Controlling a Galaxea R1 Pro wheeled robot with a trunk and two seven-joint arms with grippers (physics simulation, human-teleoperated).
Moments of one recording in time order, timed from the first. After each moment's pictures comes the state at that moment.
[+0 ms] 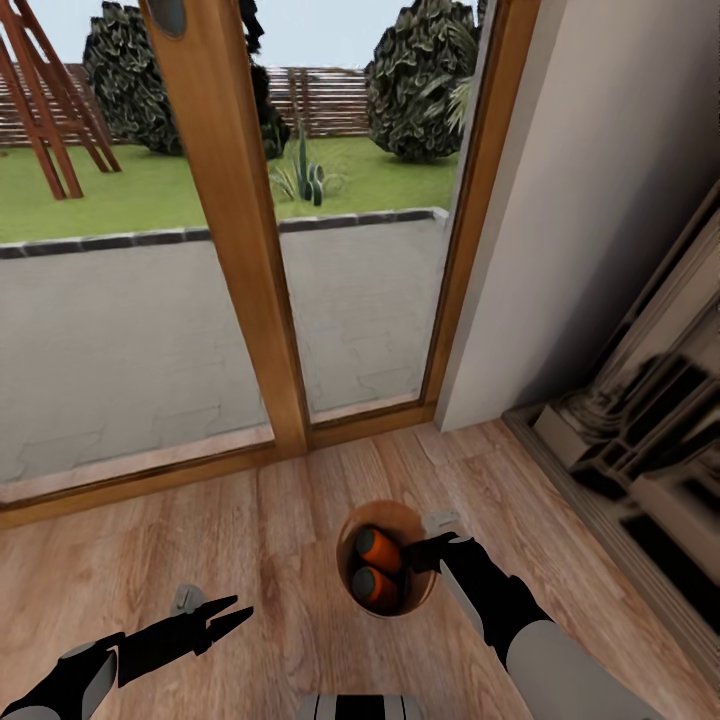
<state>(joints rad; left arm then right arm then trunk) -0.54 0.23 0.40 -0.30 -0.08 -0.01 -1.29 -0.66 0.06 0.28 -0.63 -0.04 0.47 0.02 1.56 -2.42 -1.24</state>
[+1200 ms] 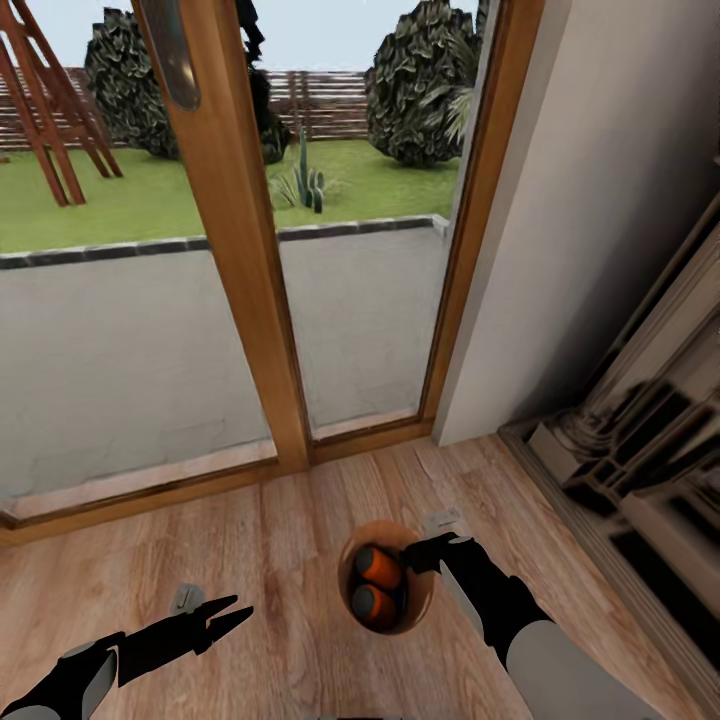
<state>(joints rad) -0.54 0.23 0.40 -0.30 -0.08 -0.01 -1.29 -0.66 0.06 0.28 -0.63 -0.04 0.47 0.02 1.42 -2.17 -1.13</state>
